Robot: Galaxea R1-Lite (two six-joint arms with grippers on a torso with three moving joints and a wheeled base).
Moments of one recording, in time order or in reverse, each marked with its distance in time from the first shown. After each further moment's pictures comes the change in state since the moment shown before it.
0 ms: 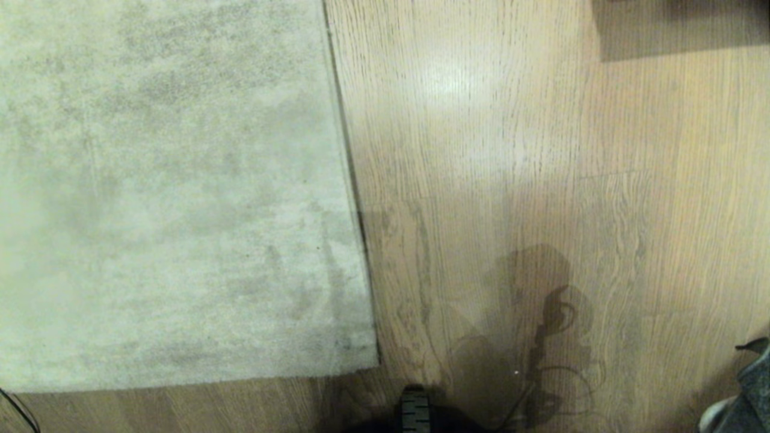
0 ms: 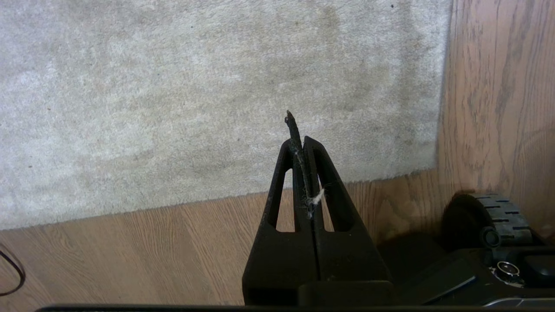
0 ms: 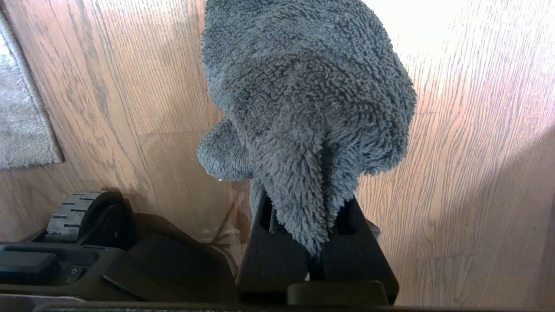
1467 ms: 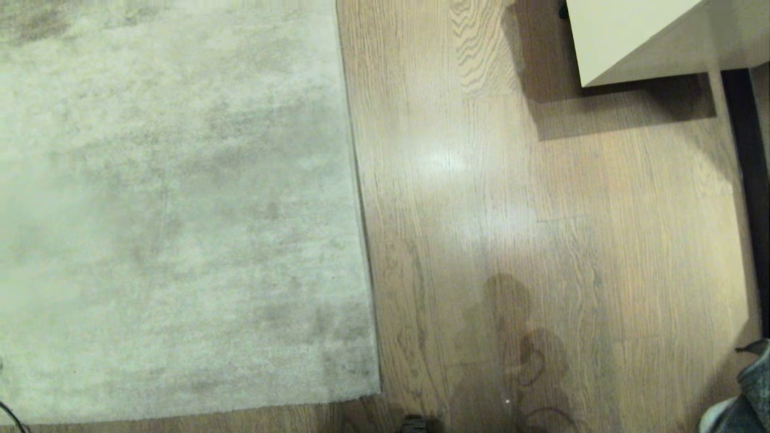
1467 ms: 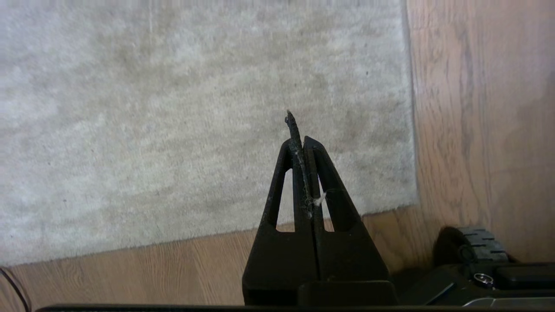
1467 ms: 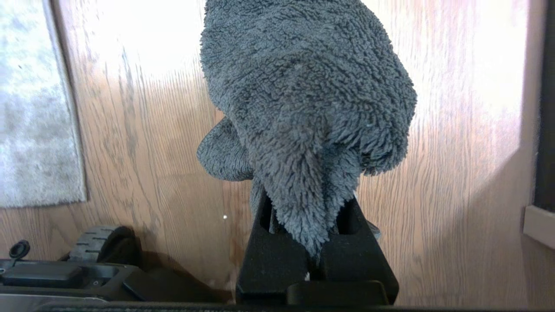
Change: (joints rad) left arm 0.000 0.000 0.000 0.001 0.000 0.000; right arm 0.000 0.000 0.000 0.000 0.000 -0.001
